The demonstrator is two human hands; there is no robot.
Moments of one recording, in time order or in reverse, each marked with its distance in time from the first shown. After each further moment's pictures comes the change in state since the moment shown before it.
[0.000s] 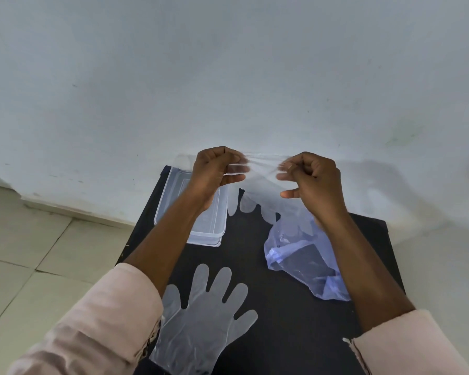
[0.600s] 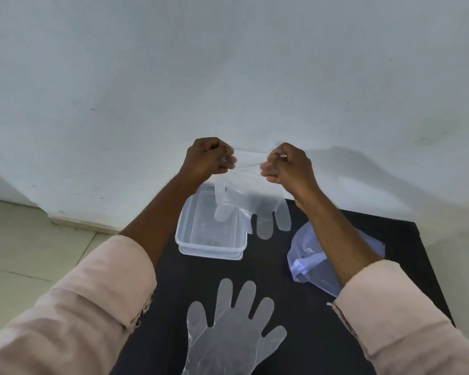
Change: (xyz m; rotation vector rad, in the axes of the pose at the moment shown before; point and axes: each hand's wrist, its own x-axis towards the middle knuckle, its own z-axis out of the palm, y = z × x) left_hand 0.060 0.034 -0.059 0.409 0.035 -0.038; right_hand 0.065 -0.004 0.075 0.064 -0.042 0.131
